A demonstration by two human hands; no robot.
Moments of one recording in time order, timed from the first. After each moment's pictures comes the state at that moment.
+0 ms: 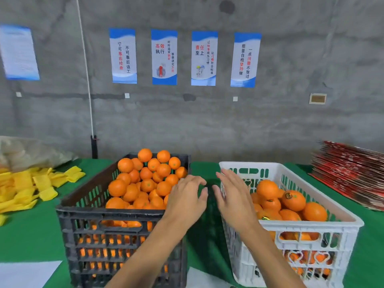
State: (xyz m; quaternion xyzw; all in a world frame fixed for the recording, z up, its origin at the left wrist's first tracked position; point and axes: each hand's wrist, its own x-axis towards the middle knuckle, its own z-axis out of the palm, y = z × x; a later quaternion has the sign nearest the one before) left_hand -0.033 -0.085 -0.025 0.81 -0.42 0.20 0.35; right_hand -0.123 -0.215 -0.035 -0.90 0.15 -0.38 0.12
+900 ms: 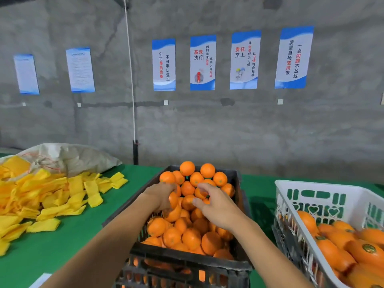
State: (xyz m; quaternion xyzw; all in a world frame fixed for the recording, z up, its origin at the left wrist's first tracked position) left_hand 0.232 0.016 -0.006 0.95 -0.31 0.00 0.00; right_hand 0.079 -0.151 -0.018 -0.92 0.00 -0.18 0.34
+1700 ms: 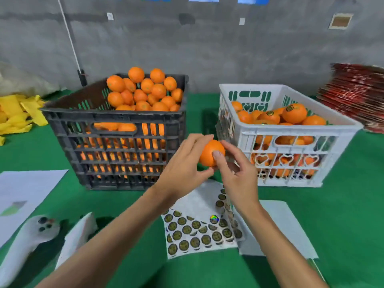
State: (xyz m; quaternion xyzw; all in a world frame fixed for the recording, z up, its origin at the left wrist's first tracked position) left_hand -0.089 -0.036 -0.150 0.74 -0.55 0.13 0.37; right_hand -0.196 -0.159 -0.176 -0.72 0.10 -0.45 0.52
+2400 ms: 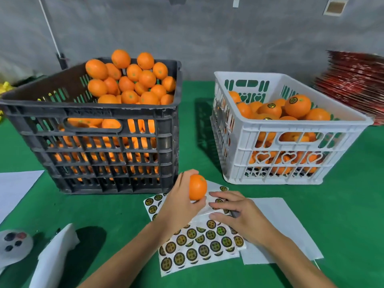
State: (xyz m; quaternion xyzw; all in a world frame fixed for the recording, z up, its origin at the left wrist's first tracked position) left_hand -0.081 -0.048 -0.275 0.79 -0.42 -0.05 0.44; right_hand -0.235 -0.204 -0.271 -0.89 0.10 -0.14 0.42
